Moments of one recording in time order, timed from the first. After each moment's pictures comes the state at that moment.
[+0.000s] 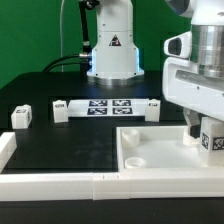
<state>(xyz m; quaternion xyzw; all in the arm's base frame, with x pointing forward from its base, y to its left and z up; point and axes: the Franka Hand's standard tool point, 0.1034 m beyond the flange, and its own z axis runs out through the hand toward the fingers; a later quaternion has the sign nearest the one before) 0.626 0.123 0.055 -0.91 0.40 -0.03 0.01</state>
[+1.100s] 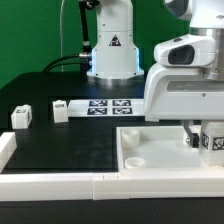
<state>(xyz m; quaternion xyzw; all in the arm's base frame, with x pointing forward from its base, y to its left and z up) 0.624 0.121 0.052 -1.00 0.02 -0.03 -0.01</state>
